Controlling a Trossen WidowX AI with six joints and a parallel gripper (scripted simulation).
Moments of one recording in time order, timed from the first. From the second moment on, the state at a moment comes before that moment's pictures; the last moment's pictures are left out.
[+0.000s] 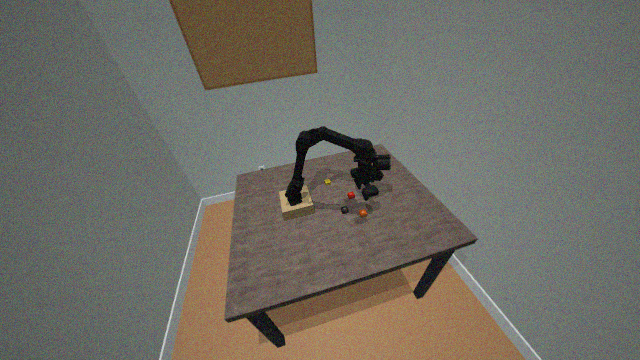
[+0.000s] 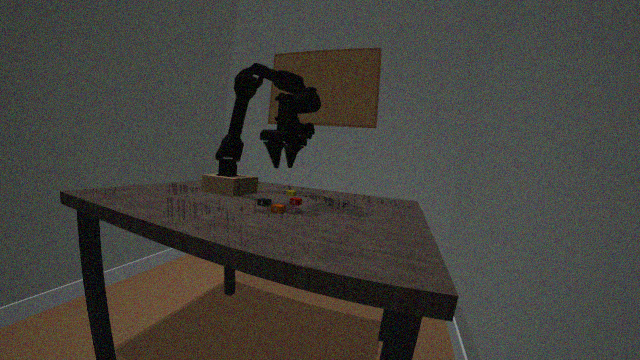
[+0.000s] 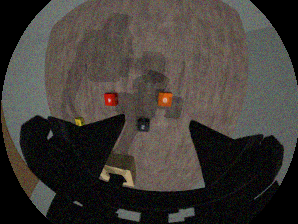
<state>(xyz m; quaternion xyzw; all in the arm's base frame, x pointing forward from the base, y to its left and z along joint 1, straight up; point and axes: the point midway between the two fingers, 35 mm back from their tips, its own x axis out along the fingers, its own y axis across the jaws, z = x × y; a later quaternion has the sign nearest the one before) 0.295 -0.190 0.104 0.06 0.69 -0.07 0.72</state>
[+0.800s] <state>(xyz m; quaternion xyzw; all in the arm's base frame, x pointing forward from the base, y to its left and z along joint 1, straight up) 0.300 -0.159 0.099 0.07 0.70 -0.08 0.71</state>
